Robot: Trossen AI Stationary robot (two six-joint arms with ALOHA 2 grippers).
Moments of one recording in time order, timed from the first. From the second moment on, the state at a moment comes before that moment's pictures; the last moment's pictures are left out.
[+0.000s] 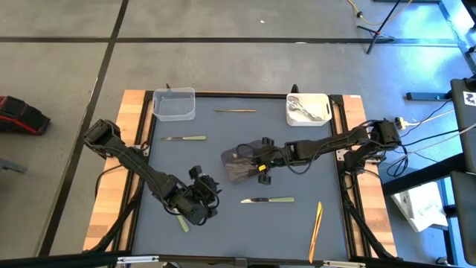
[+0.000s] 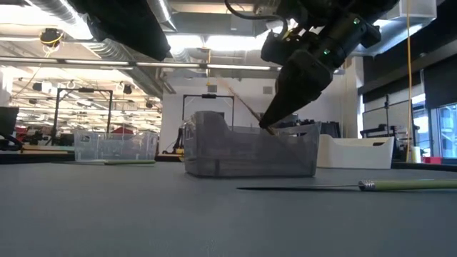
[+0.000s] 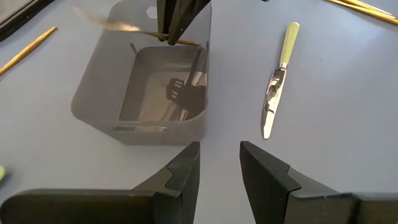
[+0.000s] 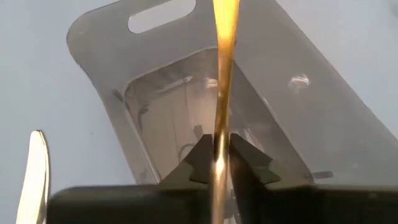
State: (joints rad) left arm -0.59 1.61 1.12 -0.54 -0.74 -0.82; right arm 0.09 1.62 0.92 -0.13 0.15 0.10
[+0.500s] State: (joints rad) left arm -0.60 1.61 1.12 -0.48 -0.74 -0.81; right arm 0.17 1.44 1.07 -0.62 0.09 0.15
